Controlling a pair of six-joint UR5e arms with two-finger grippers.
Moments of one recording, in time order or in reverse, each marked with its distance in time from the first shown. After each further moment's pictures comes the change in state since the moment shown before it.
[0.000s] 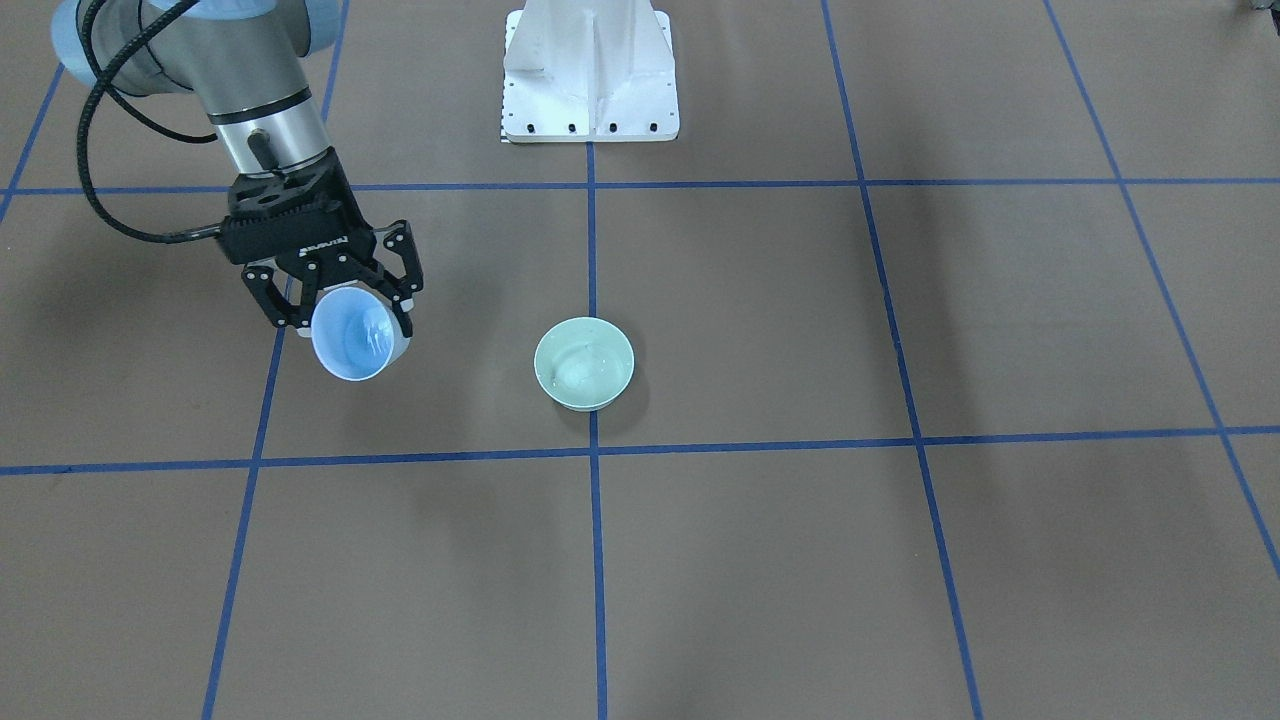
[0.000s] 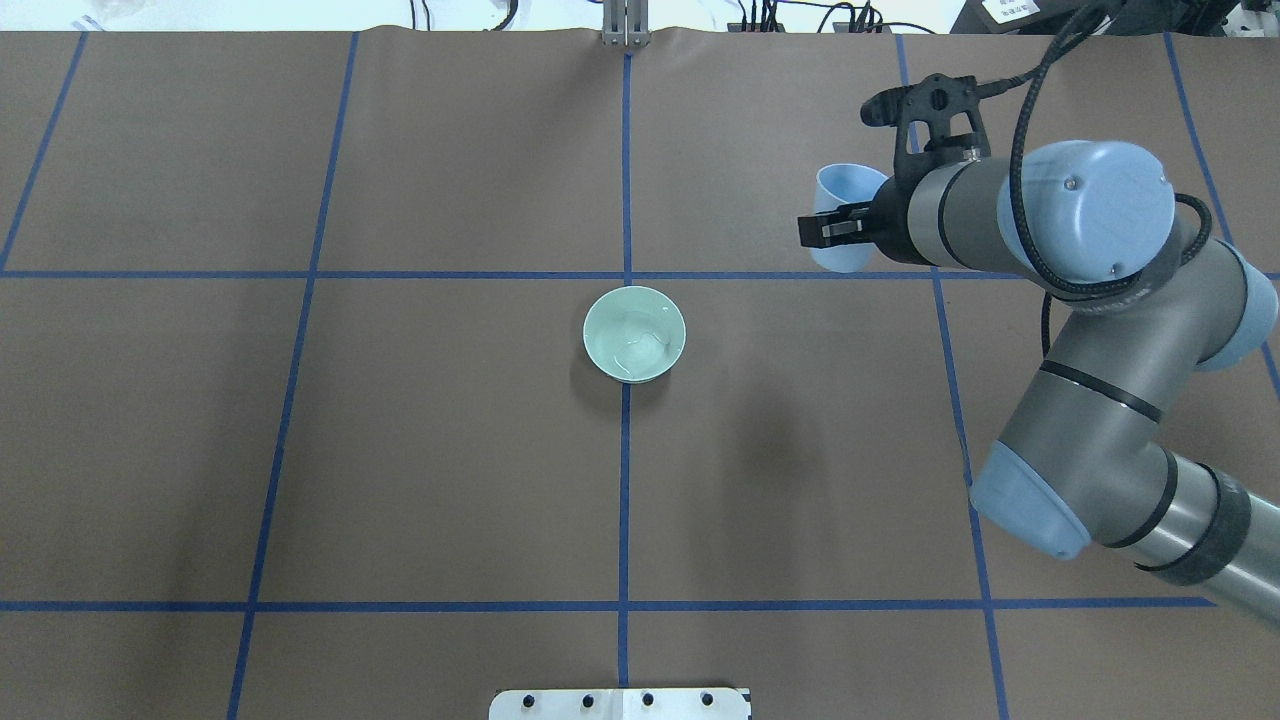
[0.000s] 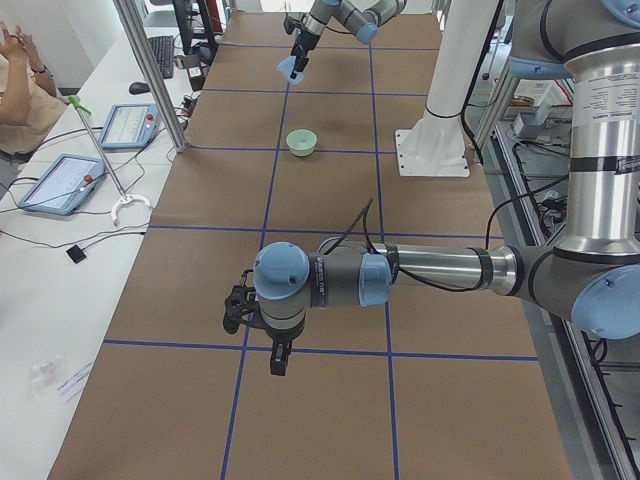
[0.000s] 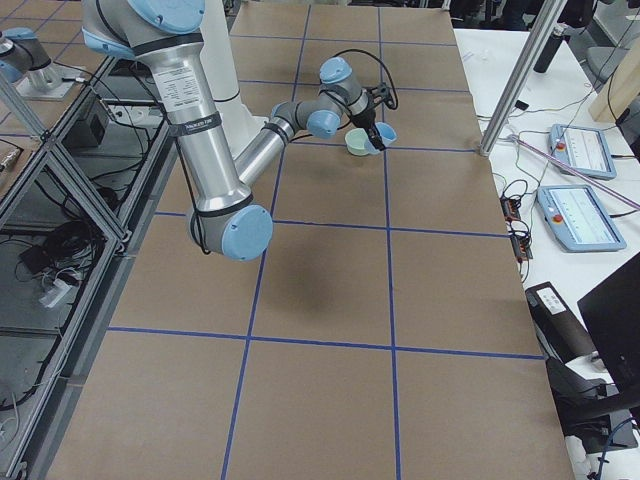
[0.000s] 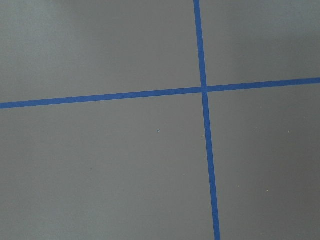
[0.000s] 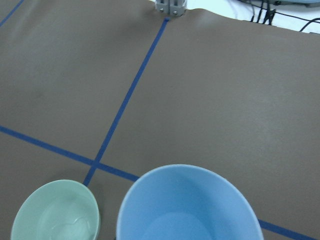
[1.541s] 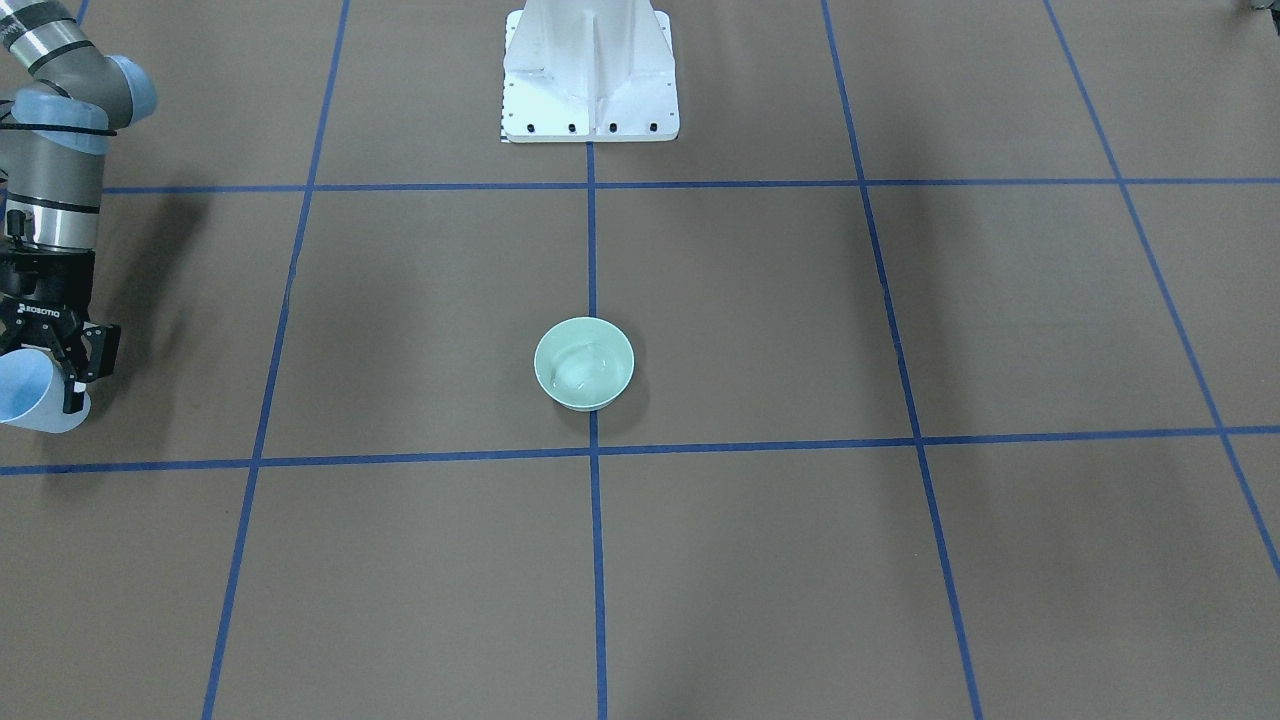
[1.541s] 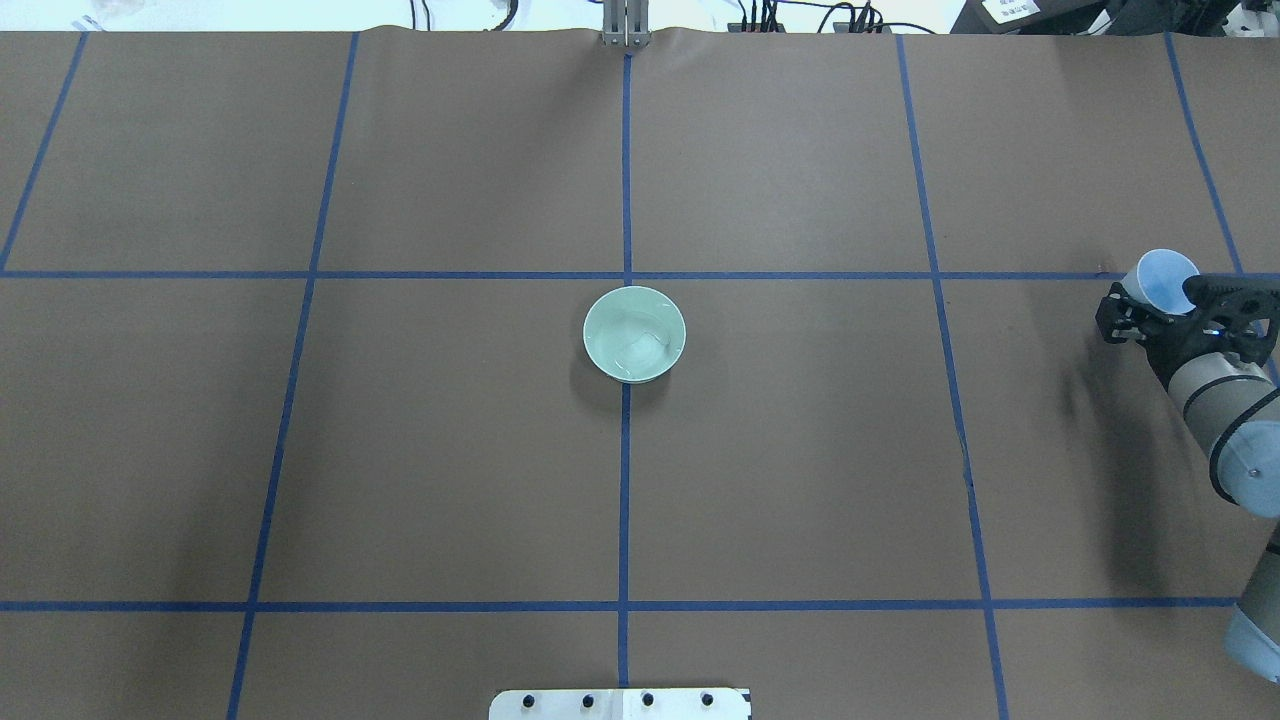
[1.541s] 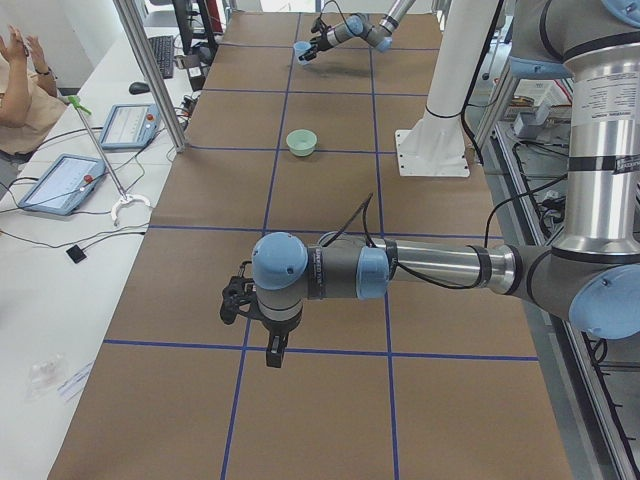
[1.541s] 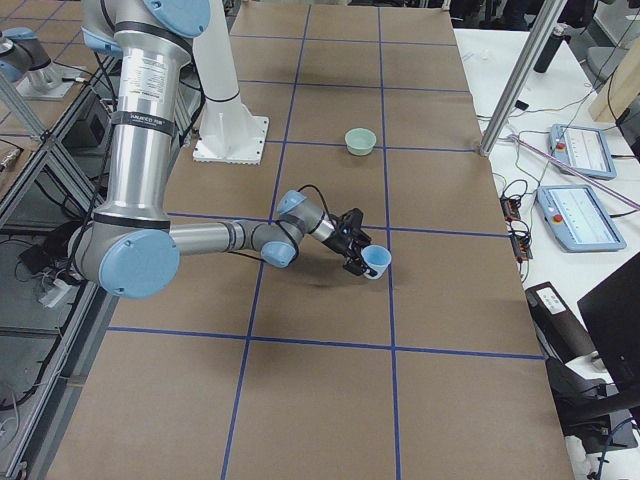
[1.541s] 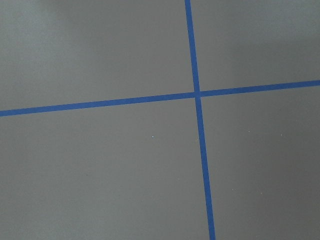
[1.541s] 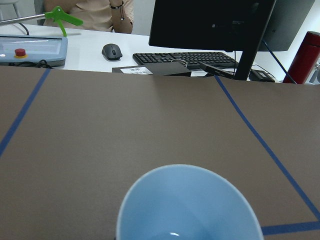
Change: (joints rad) left arm 0.006 -0.009 -0.017 0.000 -0.004 -0.002; right arm -0.095 -0.510 -0.419 0.743 -0.591 0.229
